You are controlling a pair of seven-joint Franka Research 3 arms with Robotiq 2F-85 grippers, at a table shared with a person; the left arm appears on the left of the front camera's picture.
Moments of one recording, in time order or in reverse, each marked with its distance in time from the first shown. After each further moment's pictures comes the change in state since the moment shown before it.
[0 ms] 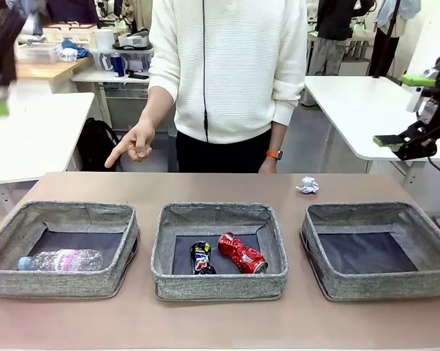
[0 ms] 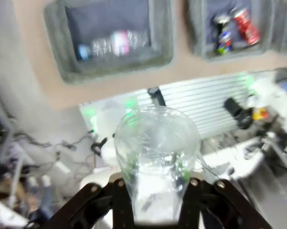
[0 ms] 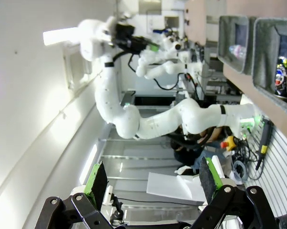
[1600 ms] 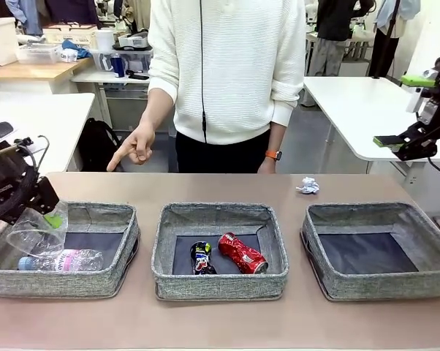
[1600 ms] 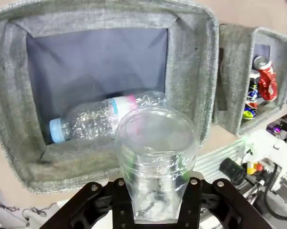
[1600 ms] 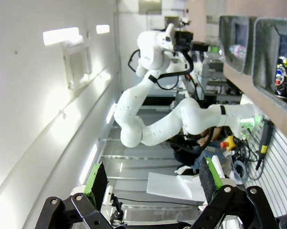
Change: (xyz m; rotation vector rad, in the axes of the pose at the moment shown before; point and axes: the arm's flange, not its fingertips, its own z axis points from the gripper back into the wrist) left arm 0.036 0.085 -0.203 -0.192 -0.303 0.013; right arm 0.000 0.000 0.000 0.000 0.001 0.000
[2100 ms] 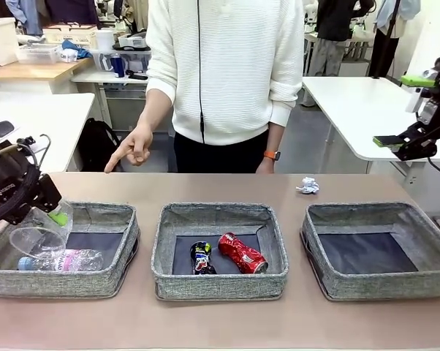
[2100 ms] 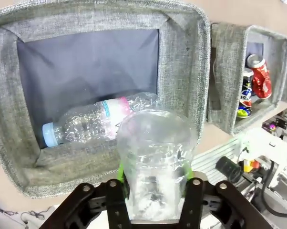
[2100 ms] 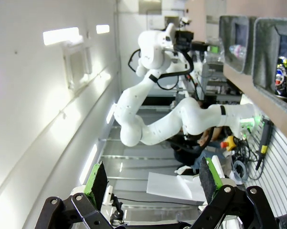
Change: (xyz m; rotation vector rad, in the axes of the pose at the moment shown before) left arm 0.002 0.000 -0.002 -0.031 0.004 -0.012; right arm 0.000 0.000 0.000 0.000 0.000 0.000
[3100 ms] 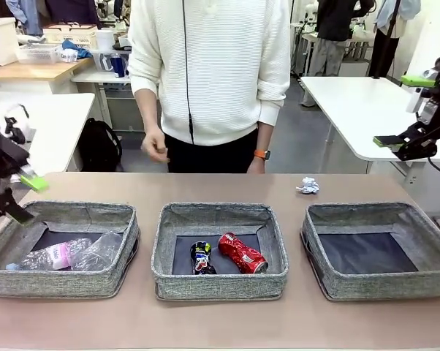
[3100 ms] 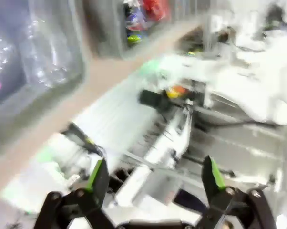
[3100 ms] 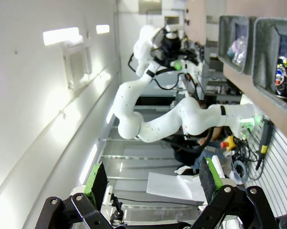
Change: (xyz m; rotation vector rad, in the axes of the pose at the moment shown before) left arm -0.022 -0.014 0.056 -0.561 0.295 -0.179; right arm 0.000 0.000 0.000 0.000 0.000 0.000
